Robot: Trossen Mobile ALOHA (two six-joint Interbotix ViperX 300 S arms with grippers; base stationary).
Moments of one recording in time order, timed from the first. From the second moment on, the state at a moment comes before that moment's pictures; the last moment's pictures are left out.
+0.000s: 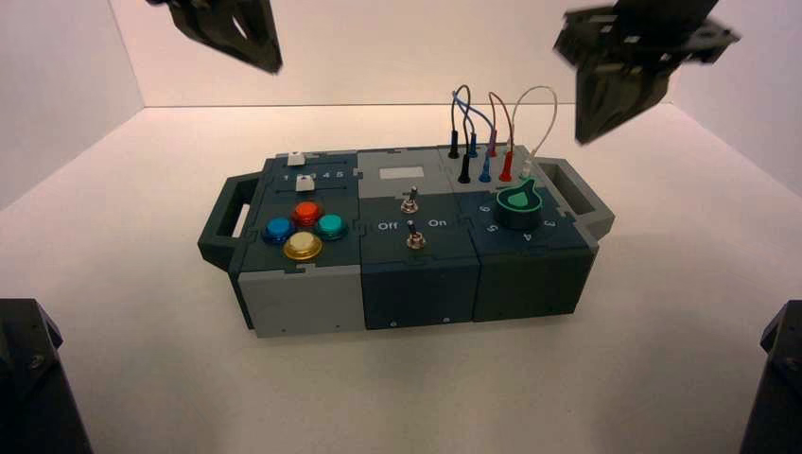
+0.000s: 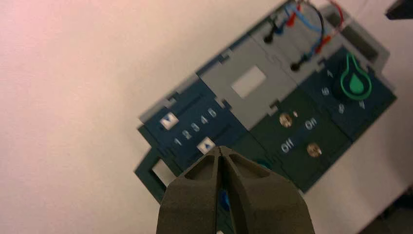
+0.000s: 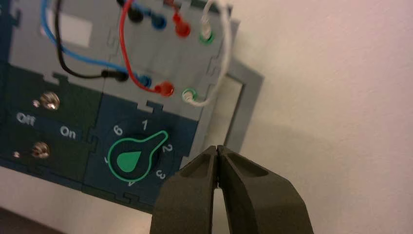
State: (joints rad) left arm -0.66 -0.52 0.95 -0.04 0.56 0.00; right arm 0.40 -0.29 0.91 0.04 0.66 0.01
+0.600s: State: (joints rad) left arm -0.78 -0.36 0.92 -0.04 0.60 0.00; right arm 0.51 -0.11 0.85 0.08 0.71 0.01
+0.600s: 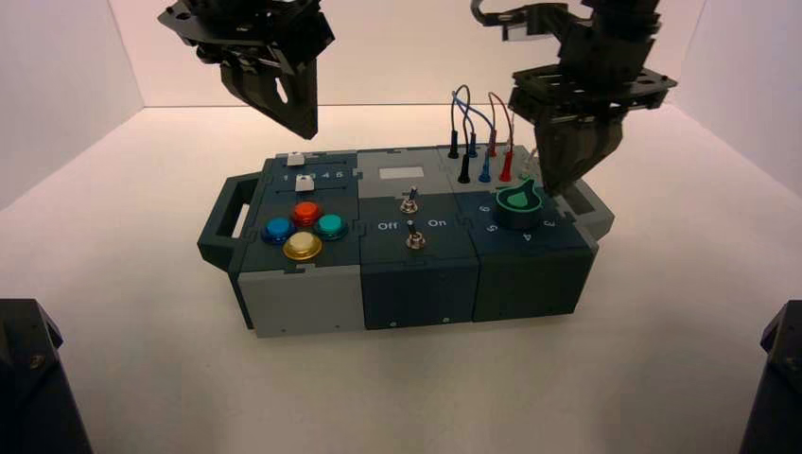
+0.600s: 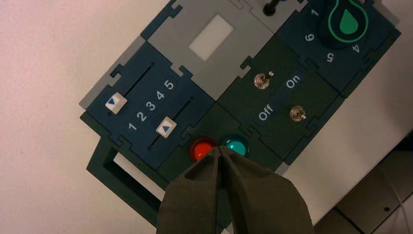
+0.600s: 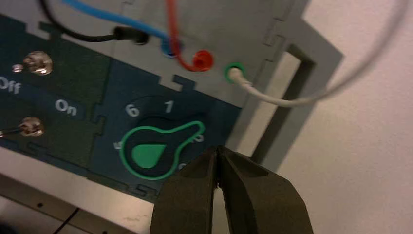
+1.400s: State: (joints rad) left arm -0.80 -0.33 0.90 -0.04 0.60 0.01; right arm 0.56 -0.04 0.79 0.12 0.71 0.01
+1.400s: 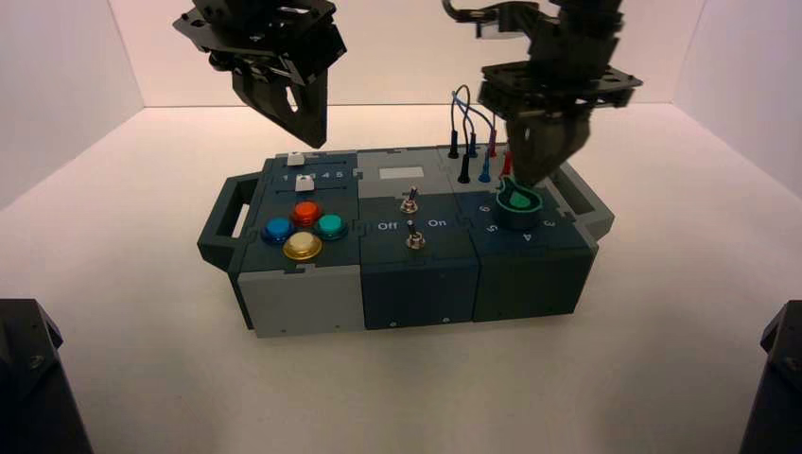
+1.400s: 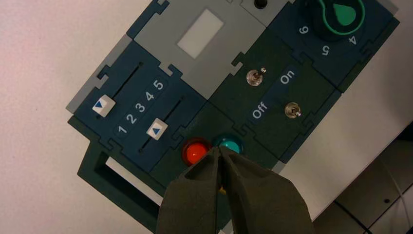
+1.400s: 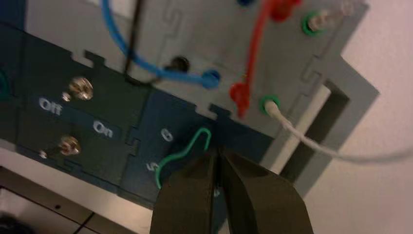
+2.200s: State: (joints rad) left arm -0.81 -0.33 0.90 -0.04 0.61 0.02; right arm 0.59 0.00 0.72 0.13 0.74 0.01
